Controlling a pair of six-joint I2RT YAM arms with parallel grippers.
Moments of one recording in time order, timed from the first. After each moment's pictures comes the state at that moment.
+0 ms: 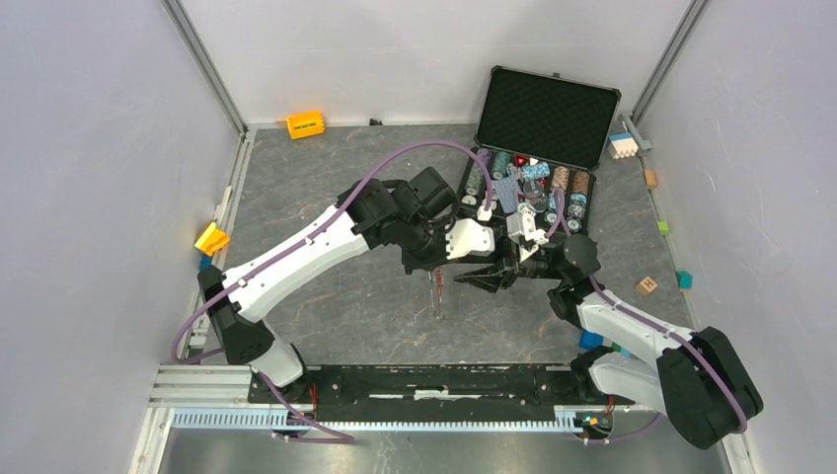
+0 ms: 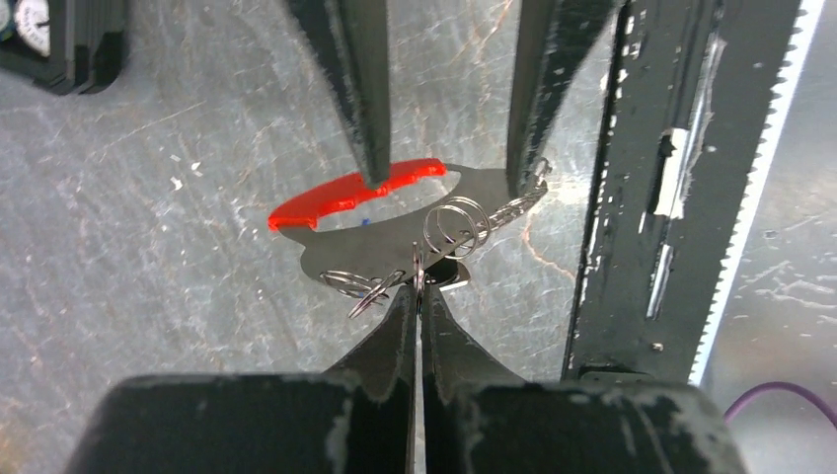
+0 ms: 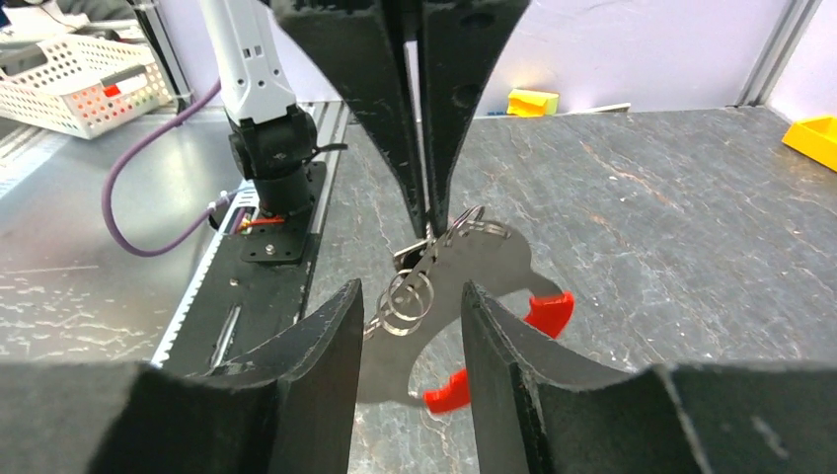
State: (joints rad) left arm -0.98 1.60 1.73 -1.24 0.19 0.54; right arm 0.48 1.09 0.38 0.97 -1.05 0.22
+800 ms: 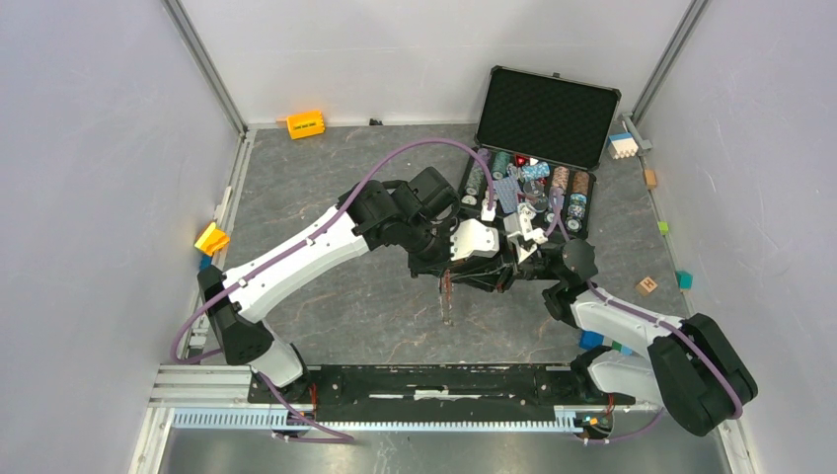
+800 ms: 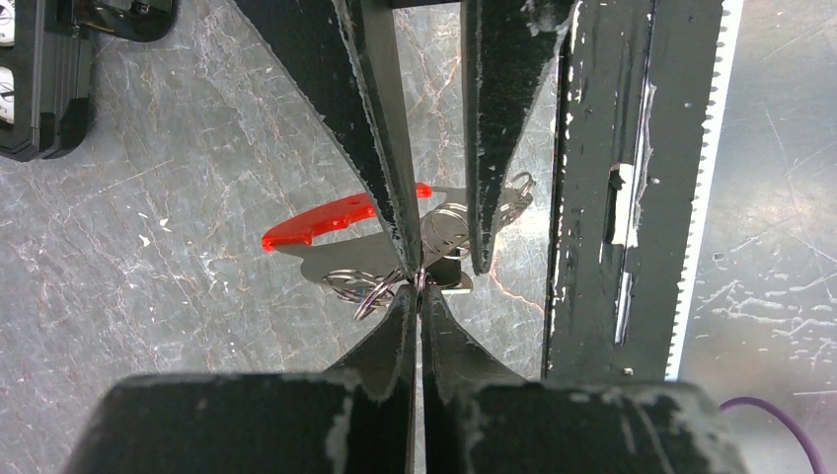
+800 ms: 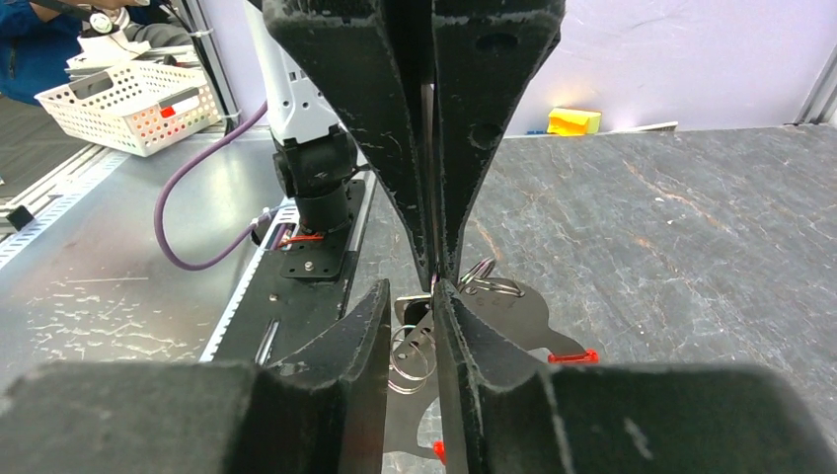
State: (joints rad) left arm -0.98 1.59 1.70 -1.18 0.32 0.52; right arm 0.52 1.17 0.37 1.18 -1.07 0.39
